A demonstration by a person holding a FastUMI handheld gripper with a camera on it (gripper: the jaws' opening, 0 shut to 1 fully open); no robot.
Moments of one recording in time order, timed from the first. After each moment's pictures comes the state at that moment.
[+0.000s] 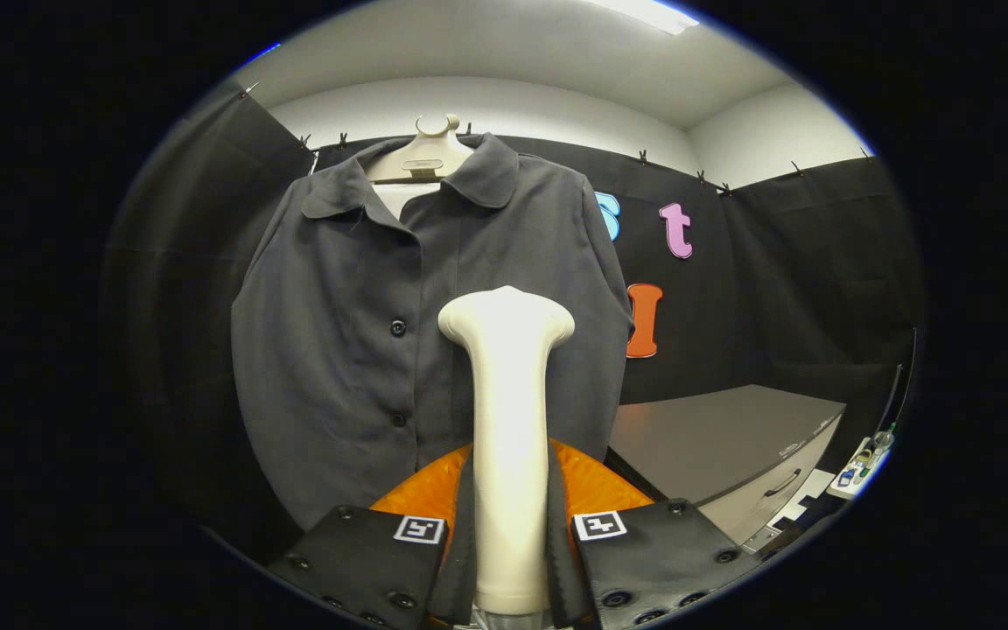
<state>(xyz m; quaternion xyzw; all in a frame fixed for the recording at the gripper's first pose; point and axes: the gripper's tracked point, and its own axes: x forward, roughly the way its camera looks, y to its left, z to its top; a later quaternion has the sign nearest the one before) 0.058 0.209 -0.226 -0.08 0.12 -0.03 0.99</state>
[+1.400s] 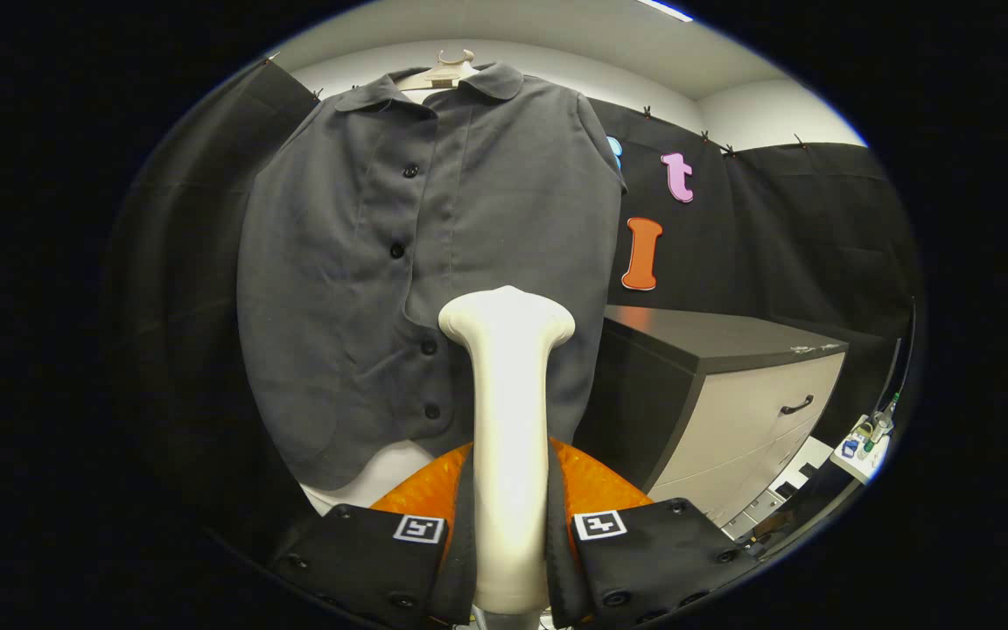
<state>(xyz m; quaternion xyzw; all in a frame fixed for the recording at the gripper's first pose) -0.022 0.183 -0.361 -0.09 0.20 -0.04 0.97</state>
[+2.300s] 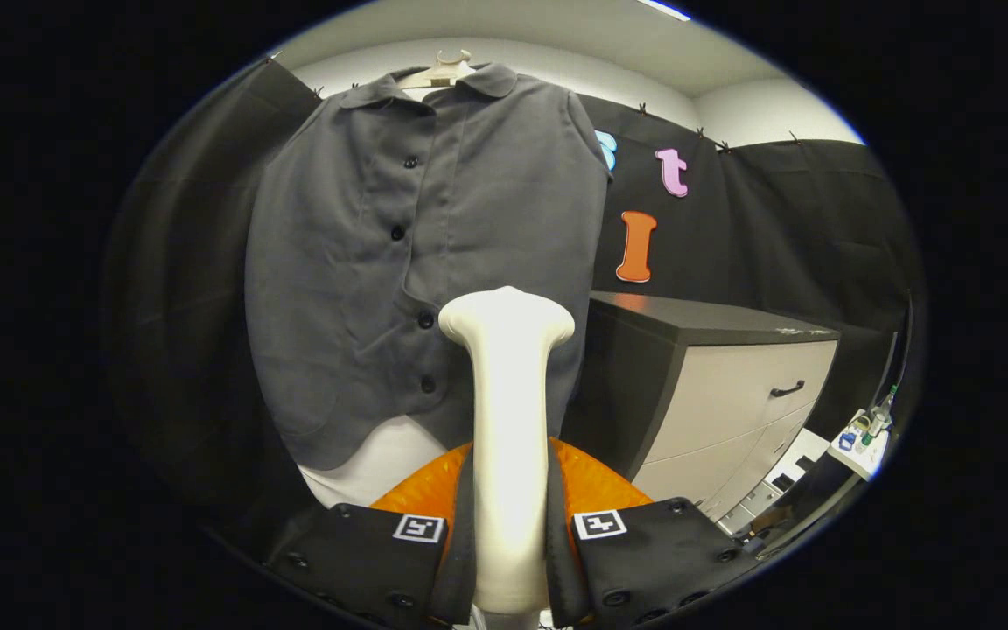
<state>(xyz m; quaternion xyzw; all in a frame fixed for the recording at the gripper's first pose) -0.048 0.176 -0.349 -0.09 0.20 -0.04 0.98</state>
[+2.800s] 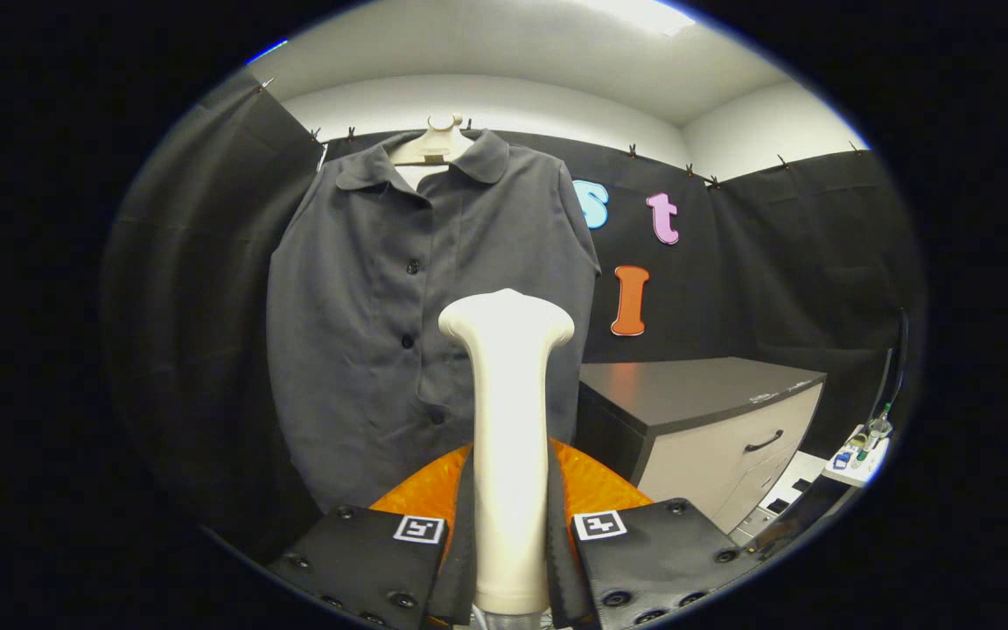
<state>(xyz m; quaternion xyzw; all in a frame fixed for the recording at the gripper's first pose) -0.035 0.202 -0.249 -0.08 0.12 -0.03 0.99</state>
